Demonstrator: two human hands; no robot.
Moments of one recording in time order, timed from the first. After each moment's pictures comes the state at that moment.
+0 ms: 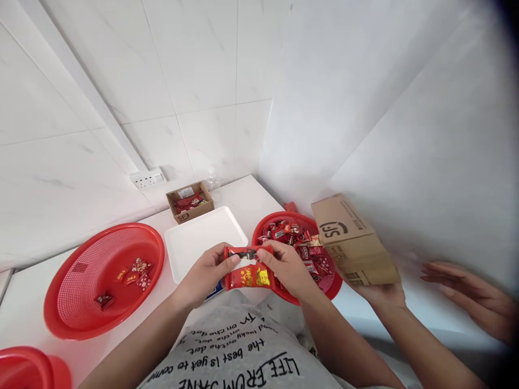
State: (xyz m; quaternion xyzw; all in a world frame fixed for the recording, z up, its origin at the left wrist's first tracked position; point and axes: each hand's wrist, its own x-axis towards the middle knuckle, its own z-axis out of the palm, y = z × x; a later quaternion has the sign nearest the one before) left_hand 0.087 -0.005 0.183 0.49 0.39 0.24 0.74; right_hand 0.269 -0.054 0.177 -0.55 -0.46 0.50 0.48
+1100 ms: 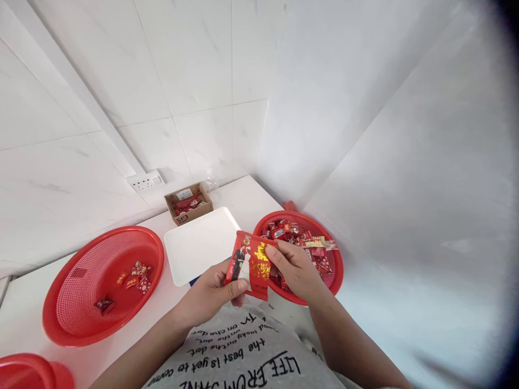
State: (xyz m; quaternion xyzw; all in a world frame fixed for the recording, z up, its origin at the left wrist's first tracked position) left_hand 0.084 -0.022 0.187 0.57 0.31 0.19 0.73; right_hand 0.275 -0.064 0.197 -0.57 -0.54 0.41 0.46
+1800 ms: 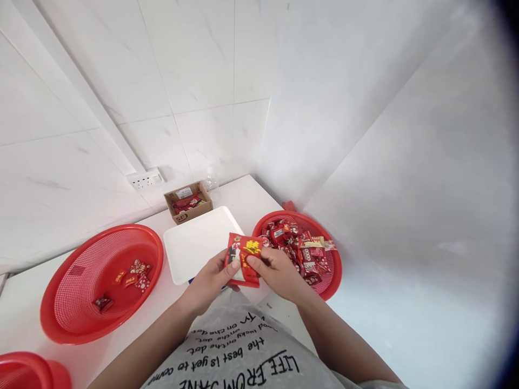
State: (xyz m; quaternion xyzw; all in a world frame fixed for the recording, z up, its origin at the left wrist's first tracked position) left_hand 0.089 -0.013 0.163 0.50 0.37 0.25 0.75; right_hand 0.259 -0.054 0.166 -0.61 -0.60 0.36 0.37
